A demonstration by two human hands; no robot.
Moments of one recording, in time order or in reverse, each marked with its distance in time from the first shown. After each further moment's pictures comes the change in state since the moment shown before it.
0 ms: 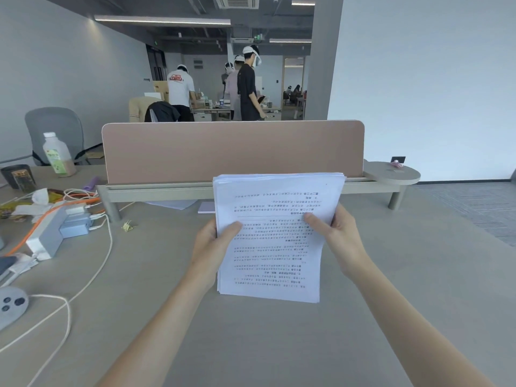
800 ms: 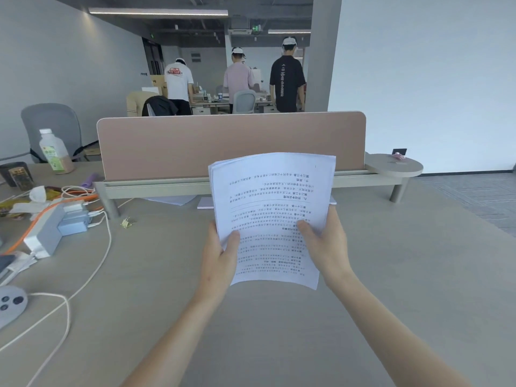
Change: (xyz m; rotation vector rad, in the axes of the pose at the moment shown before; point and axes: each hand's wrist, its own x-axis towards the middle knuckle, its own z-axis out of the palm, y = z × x) left_hand -0.012 -0.033 0.009 0.237 0.088 0.180; right_hand -0.014 0.020 0.030 -0.222 0.161 -0.062
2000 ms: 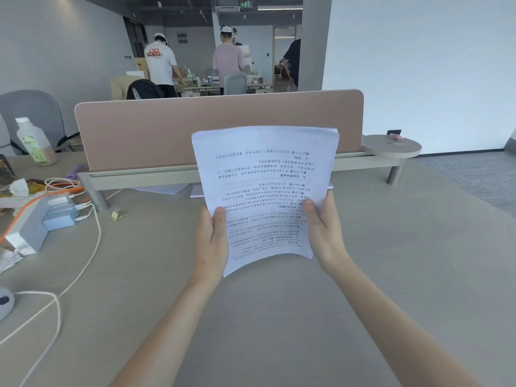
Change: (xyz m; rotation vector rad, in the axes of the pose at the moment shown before) left_hand 0.013 -0.004 0.005 -0.081 0.014 -0.009; right_hand 0.003 0.010 0.008 0.156 -0.065 0.011
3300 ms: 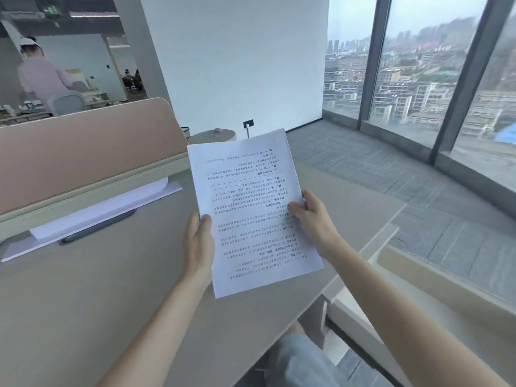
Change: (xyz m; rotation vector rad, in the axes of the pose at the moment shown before) left_hand -0.128 0.050 0.217 -0.120 -0.443 -0.253; right_hand -0.112 -0.017 -0.282 -0.154 0.434 0.334
